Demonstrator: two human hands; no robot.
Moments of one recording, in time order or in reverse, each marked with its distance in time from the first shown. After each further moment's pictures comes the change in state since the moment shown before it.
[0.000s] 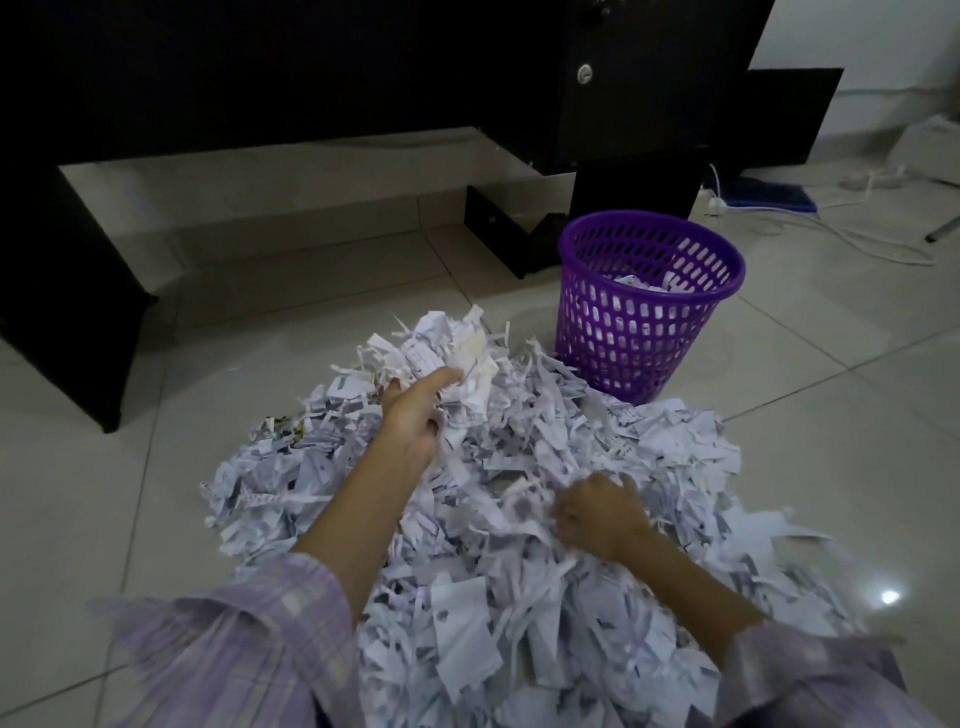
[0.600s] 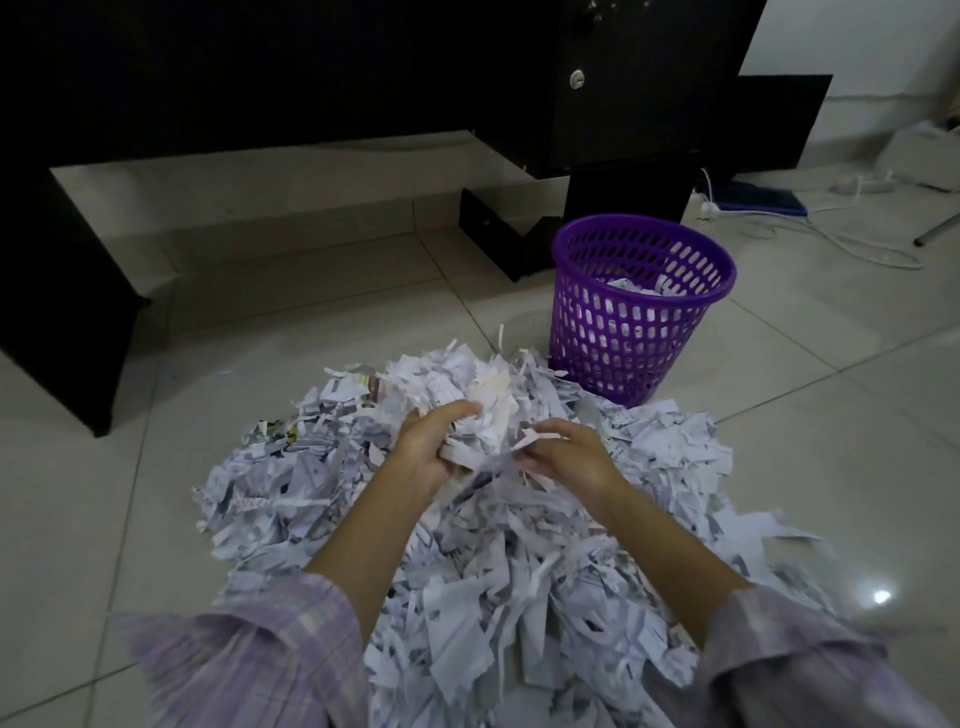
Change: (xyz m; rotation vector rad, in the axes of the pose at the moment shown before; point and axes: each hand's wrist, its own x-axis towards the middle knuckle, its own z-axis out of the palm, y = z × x) left_hand 0.016 -0.030 -0.007 0.110 -0.076 -0.196; right_hand 0.016 -0.025 -0.049 1.617 0.055 0.249
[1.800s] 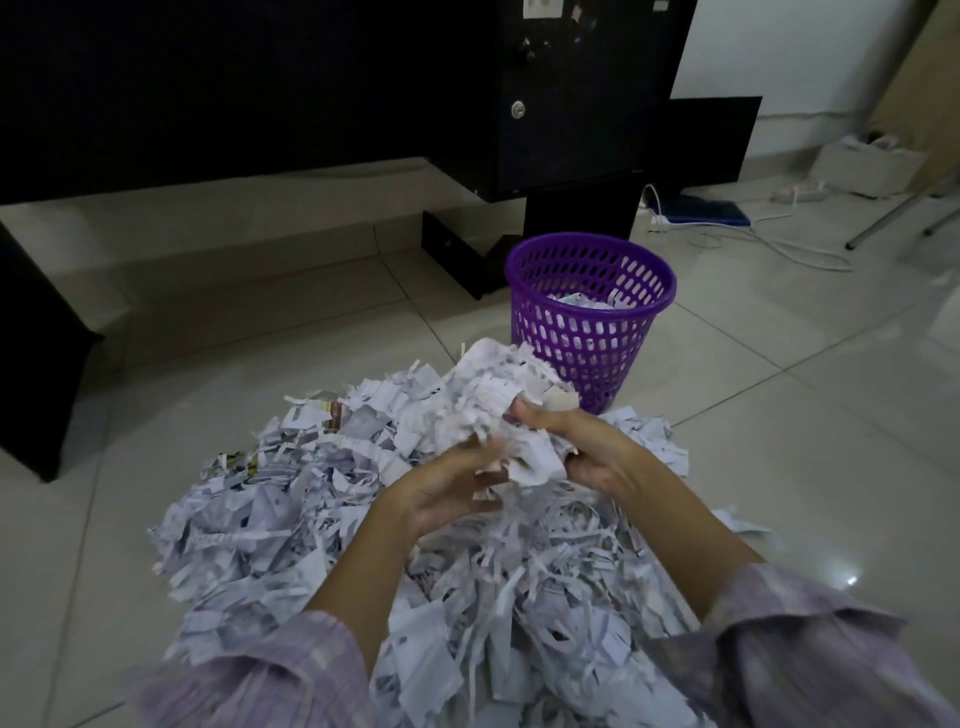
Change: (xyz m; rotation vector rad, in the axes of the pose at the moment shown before) left_hand -0.027 -0.026 0.027 0.326 -0.708 -0.024; right_hand -0.016 -0.049 -0.039 0.296 -0.274 0.069
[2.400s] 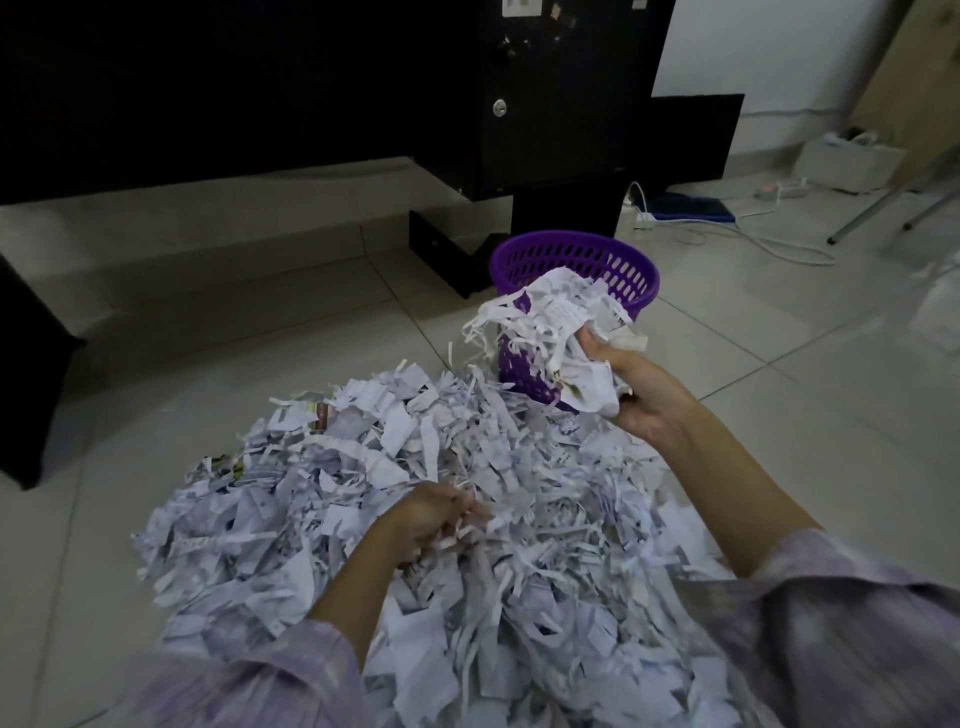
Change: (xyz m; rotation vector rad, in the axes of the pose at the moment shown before) left_hand 0.008 -0.031 -0.014 0.413 0.280 -0.176; right_hand -0.027 -0.058 -0.031 0.163 0.099 -0.243
